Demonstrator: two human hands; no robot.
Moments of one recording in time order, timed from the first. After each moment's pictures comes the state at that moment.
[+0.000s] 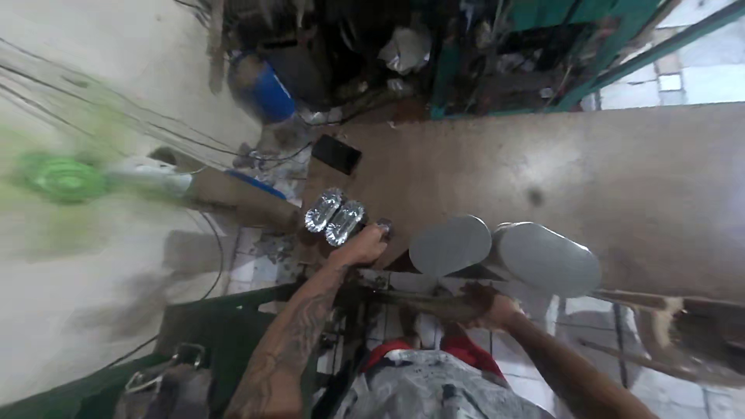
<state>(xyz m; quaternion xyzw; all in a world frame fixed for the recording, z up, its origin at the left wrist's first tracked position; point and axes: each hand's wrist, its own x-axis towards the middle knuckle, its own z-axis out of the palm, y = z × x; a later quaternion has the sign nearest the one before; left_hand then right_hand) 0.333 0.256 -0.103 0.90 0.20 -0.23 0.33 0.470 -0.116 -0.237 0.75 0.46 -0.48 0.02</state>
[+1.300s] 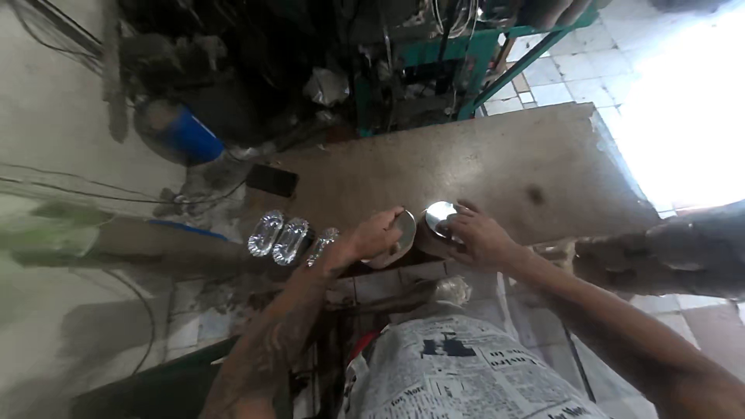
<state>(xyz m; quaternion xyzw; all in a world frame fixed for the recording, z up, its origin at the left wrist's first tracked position) 0.399 0.138 0.034 0.88 0.04 -0.16 0.43 0.533 -0.113 -0.004 0.79 0.57 -0.09 -0.18</state>
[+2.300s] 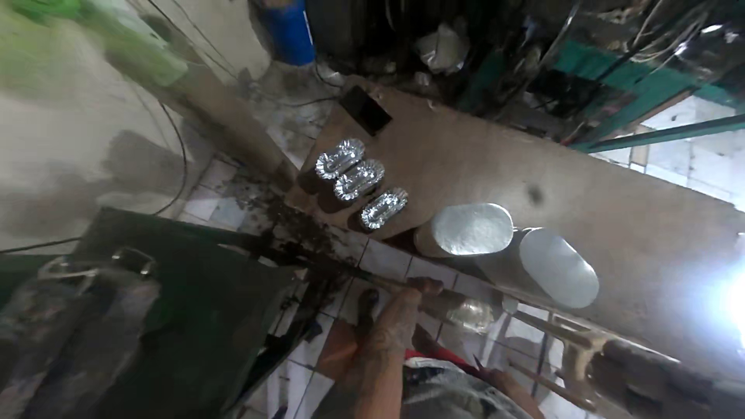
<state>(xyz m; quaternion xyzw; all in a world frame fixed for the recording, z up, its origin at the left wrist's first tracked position) 0.341 0.037 -0.212 0.72 0.32 -0.33 0.52 0.409 -0.280 -0.155 0.78 0.36 -0.51 0.05</state>
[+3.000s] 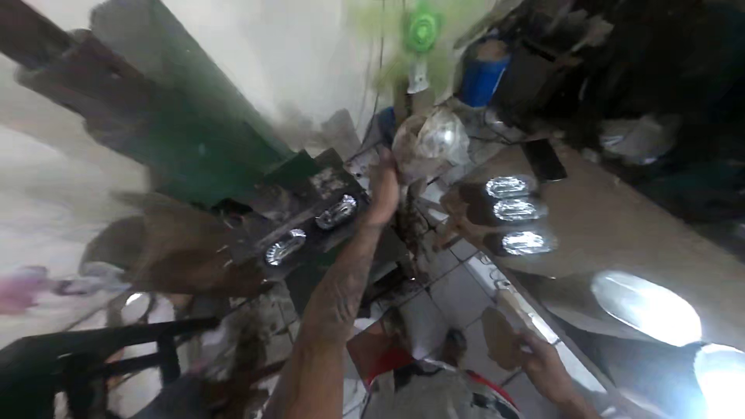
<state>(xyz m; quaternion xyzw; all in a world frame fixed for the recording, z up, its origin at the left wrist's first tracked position) 0.021 0.216 0.023 0.55 0.58 0.46 0.38 0.358 -0.064 -0.103 0.63 0.61 -0.42 -0.24</state>
